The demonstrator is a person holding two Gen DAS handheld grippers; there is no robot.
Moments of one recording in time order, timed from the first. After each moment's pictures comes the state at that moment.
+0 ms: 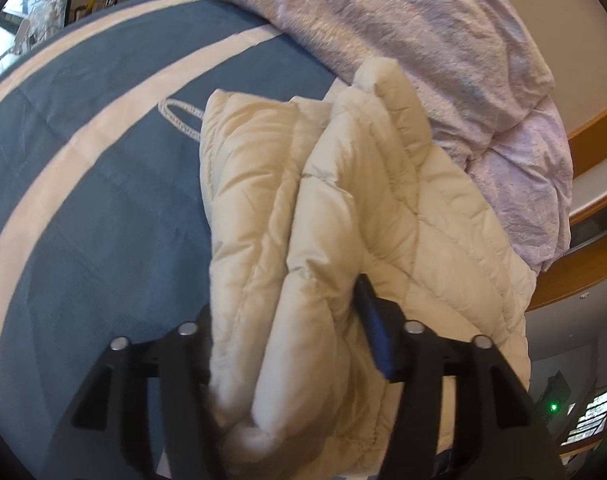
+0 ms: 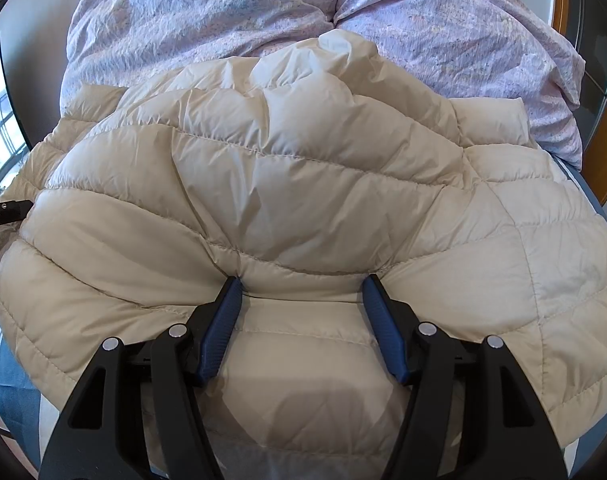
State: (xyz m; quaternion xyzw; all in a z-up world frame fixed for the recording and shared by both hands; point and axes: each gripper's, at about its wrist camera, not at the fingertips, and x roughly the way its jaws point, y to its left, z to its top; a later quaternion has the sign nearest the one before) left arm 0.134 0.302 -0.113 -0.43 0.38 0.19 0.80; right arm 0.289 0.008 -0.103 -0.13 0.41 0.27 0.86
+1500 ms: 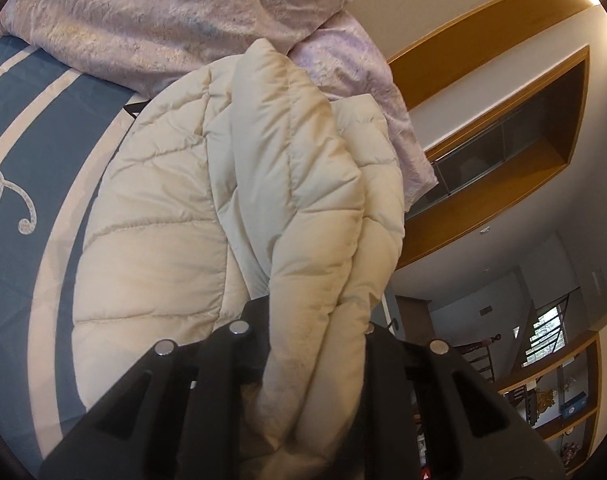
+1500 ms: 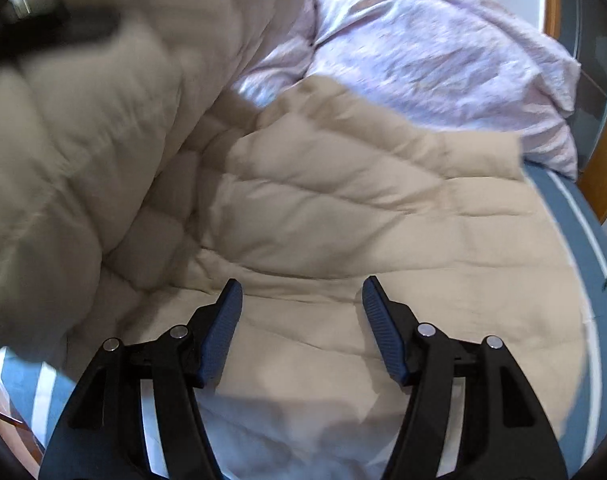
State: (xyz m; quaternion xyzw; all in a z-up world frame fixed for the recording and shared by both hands) left arm 0.245 0.098 -0.008 -0.41 0.32 -0.03 0.86; right arm 0.306 -0.062 -0.067 -0.12 0.39 0.30 0.86
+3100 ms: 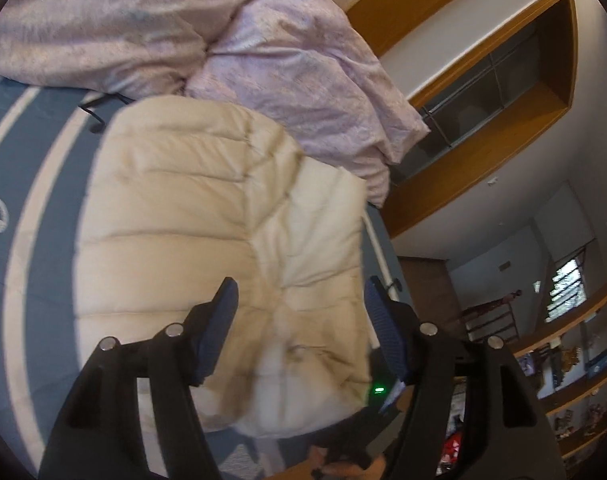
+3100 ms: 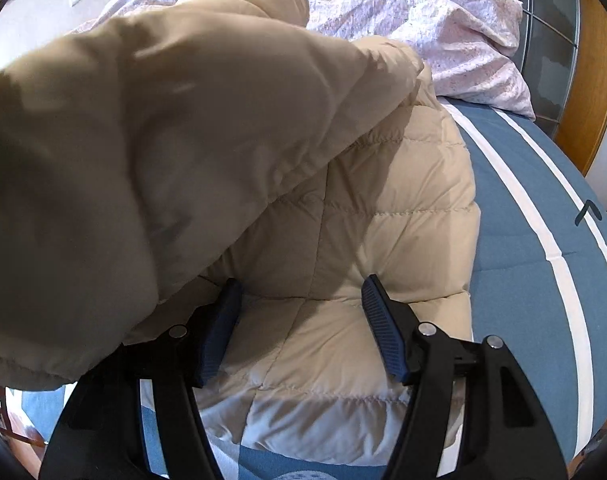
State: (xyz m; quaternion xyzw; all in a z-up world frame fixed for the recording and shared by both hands) left arm 0.270 0.025 0.014 -0.34 0.37 -0.04 0.87; right arm 0.330 -0.155 -0.087 -0.06 0.42 0.25 0.87
